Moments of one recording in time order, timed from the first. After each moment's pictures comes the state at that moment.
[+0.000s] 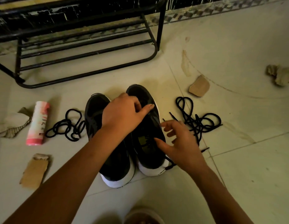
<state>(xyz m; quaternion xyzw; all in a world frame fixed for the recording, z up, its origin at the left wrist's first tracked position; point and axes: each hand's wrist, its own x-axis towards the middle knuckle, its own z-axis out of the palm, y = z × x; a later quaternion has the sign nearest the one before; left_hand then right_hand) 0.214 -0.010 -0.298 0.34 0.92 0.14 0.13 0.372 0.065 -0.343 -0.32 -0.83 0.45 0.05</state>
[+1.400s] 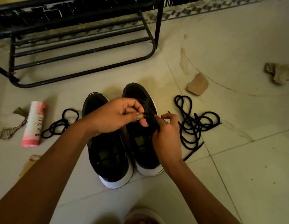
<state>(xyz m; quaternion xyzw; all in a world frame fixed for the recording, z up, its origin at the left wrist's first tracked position) 0.192 -0.034 -0.283 0.37 0.69 0.37 0.49 0.333 0.044 -0.361 -0.40 -0.84 0.34 0.11</state>
